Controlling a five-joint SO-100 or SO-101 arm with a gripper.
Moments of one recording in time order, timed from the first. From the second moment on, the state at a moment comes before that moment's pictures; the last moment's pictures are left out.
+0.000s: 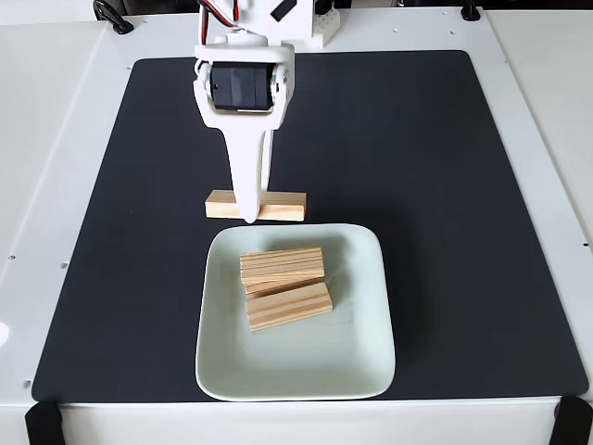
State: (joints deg) arm -6.0 56.9 34.5 76.2 4.7
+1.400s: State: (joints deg) arm -9.6 50.9 26.3 78.9 10.1
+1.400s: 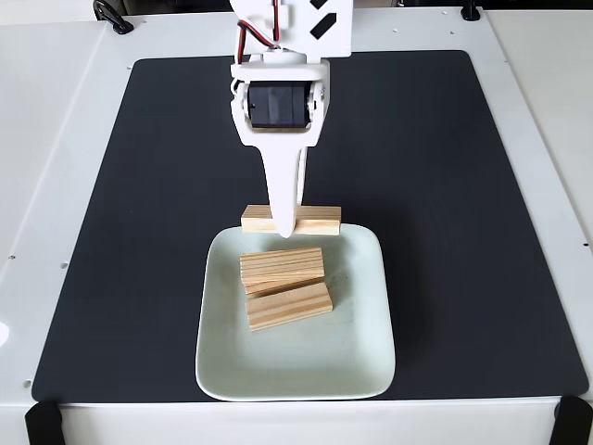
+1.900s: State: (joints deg) arm -8.3 48.6 27.2 81.1 10.1
